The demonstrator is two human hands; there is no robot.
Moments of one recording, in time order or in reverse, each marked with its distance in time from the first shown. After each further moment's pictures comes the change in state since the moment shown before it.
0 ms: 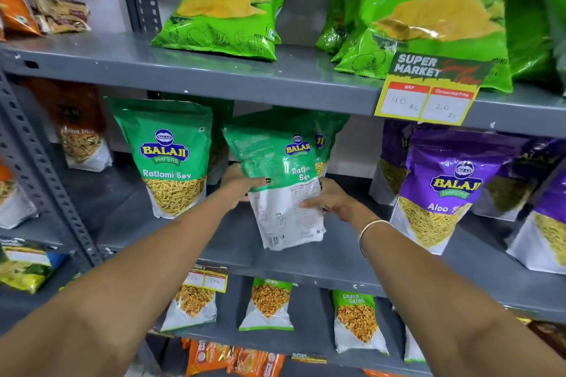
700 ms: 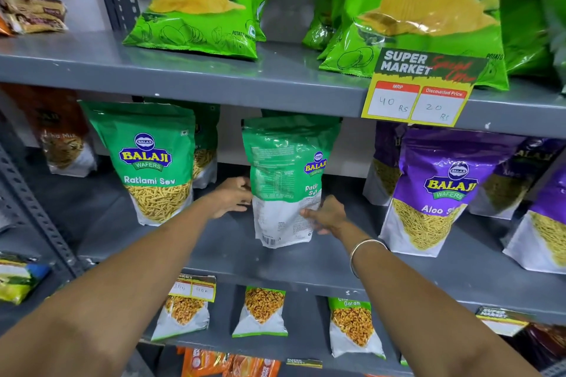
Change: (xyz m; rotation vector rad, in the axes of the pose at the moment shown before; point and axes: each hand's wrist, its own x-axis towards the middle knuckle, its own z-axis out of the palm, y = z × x) left_hand 0.032 -0.022 0.003 0.189 -0.333 -0.081; right_hand 0.012 0.041 -0.001 -0.098 0.290 0.135
